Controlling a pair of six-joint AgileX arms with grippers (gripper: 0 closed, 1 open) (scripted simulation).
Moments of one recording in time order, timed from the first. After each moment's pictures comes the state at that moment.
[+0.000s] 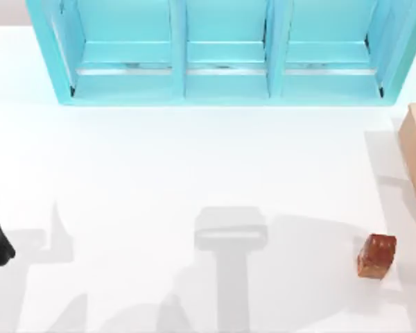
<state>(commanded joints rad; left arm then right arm) 0.00 0.00 0.00 0.00 0.00 0.00 -0.05 1.49 1.19 -1.18 -0.06 0.16</state>
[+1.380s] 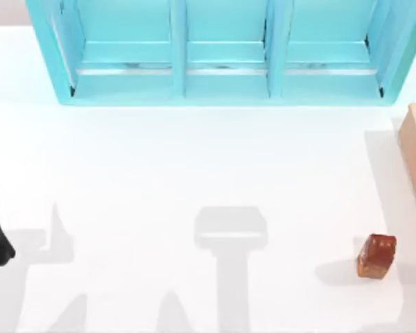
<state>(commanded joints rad) 0.00 0.00 0.00 0.00 0.00 0.00 -0.54 1.53 0.97 -1.02 -0.03 -0.54</state>
